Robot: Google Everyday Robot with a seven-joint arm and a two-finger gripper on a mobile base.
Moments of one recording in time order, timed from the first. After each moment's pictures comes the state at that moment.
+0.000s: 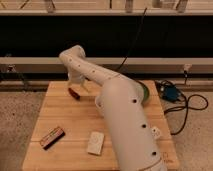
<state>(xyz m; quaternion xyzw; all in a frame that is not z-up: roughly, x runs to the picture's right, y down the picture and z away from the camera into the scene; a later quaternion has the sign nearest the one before) -0.162 0.009 0.917 -0.26 -0.22 -0.57 0.75</state>
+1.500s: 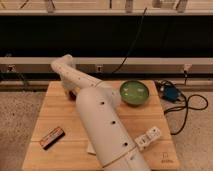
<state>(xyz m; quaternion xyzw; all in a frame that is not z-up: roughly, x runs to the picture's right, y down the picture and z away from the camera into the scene) -0.206 0.055 0.967 -0.29 -0.26 -0.64 0.67</state>
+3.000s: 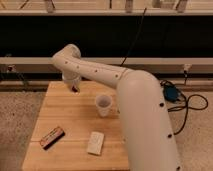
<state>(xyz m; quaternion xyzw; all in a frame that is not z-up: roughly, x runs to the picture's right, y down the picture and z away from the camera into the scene) -0.166 0.006 0.825 -0.19 -0.21 -0.63 0.72</state>
